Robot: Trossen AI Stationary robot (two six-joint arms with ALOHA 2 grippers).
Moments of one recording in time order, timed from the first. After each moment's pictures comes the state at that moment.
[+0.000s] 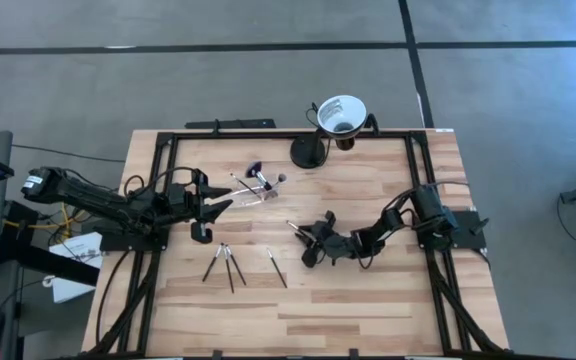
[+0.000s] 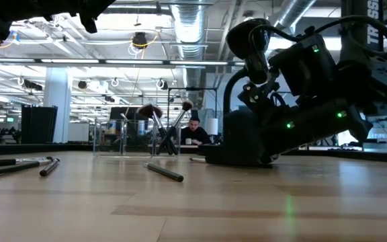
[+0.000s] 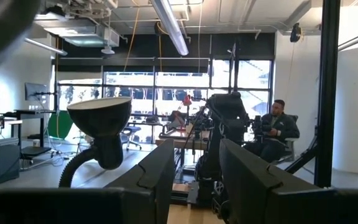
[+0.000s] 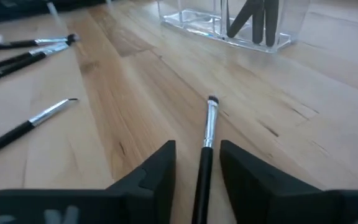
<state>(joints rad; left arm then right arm) -0.22 0.81 0.23 0.97 -0.34 0.12 0.26 2.16 0.64 0.97 0.62 0.38</state>
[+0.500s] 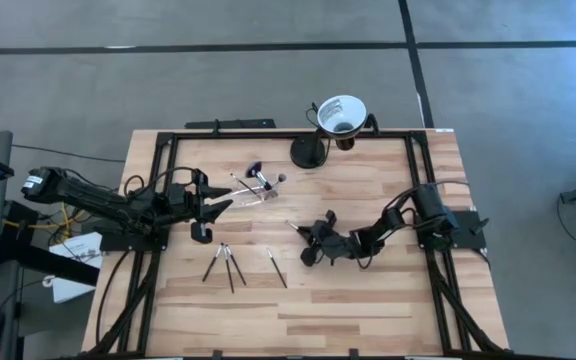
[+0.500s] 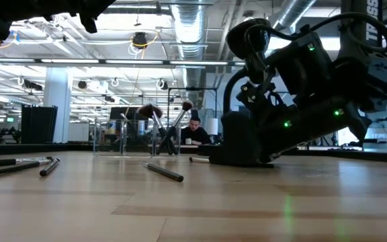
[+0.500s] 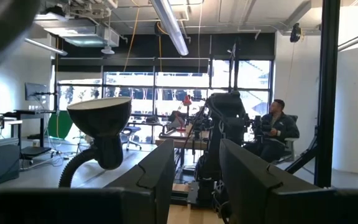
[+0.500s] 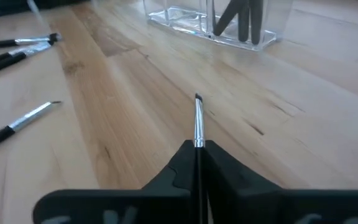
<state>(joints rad) -0.22 0.81 0.23 0.97 -0.34 0.12 0.26 2.15 0.65 0.92 0.65 0.40</state>
